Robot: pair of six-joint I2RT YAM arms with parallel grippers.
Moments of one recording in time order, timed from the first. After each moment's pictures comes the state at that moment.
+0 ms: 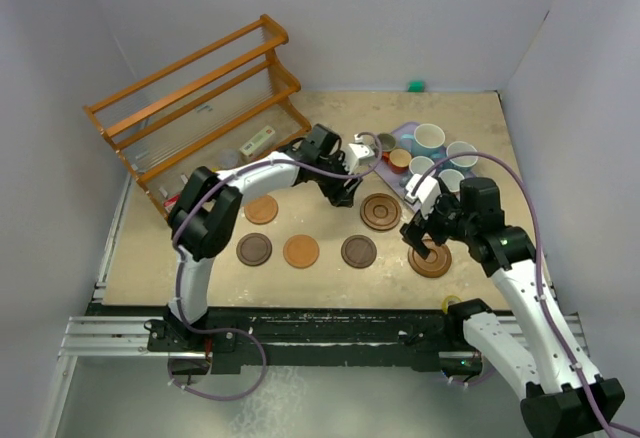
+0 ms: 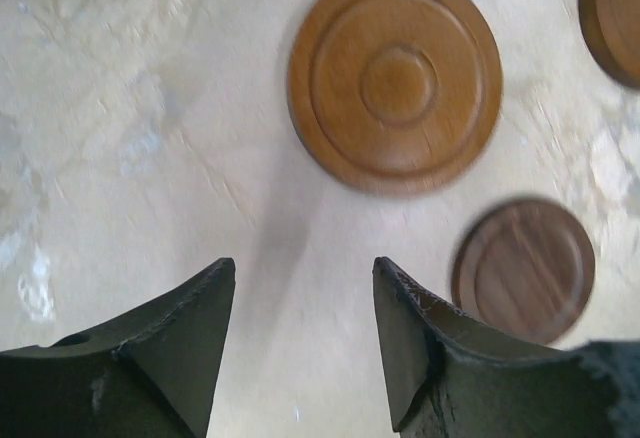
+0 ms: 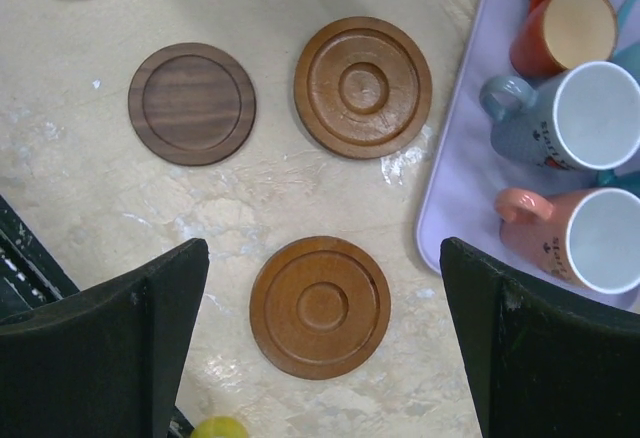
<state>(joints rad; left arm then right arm) -0.68 2.11 1.58 -0.36 0.49 0.23 0.23 0.78 0.78 -0.75 -0.41 -0.62</state>
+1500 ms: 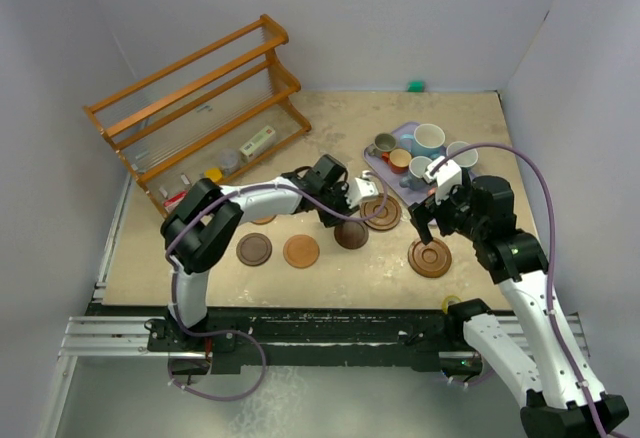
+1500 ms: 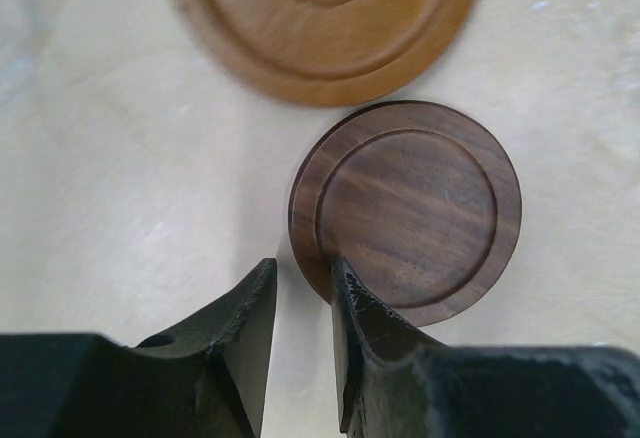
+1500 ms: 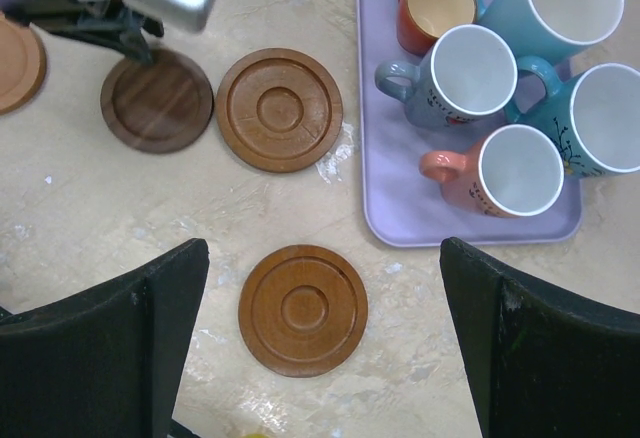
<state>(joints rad) -0.79 1.96 1.28 -0.27 0.28 0.41 0.23 0.72 0.84 -0.70 -0.19 -0.36</state>
